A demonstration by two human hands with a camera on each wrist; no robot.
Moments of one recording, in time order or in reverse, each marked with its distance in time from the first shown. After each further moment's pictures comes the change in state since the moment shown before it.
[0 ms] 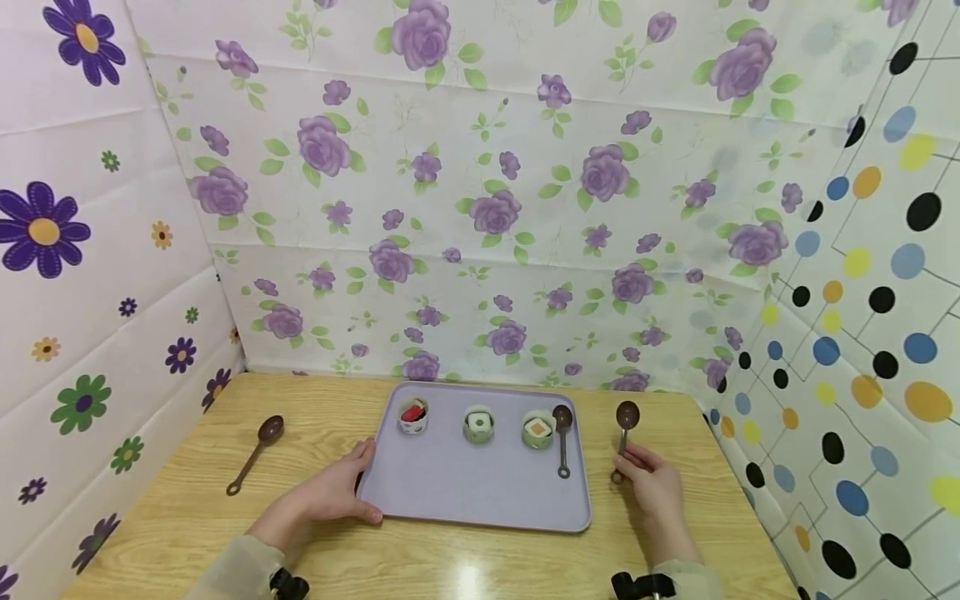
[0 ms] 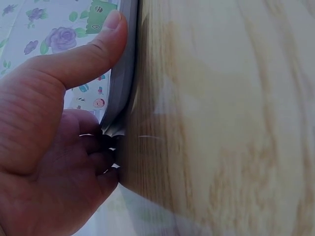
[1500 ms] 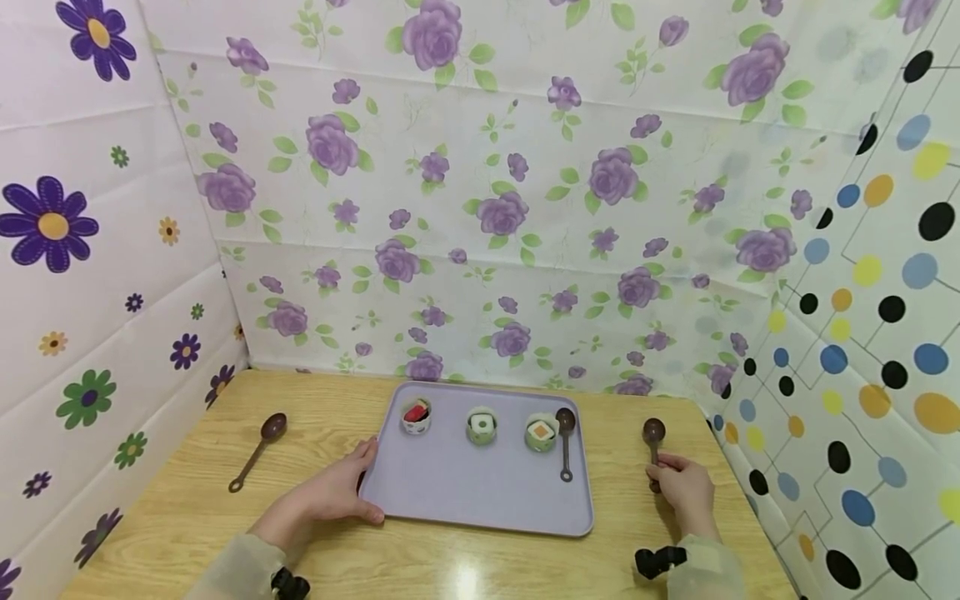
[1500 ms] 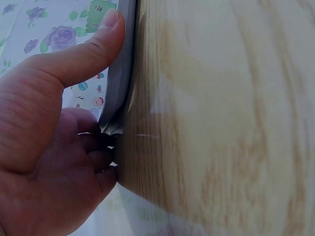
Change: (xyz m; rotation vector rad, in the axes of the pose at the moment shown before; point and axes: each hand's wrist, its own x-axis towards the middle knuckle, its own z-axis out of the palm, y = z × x) left_hand -0.001 -0.003 0.002 -0.012 0.016 0.015; right_hand 0.040 0.009 -0.049 -0.397 0.061 0.045
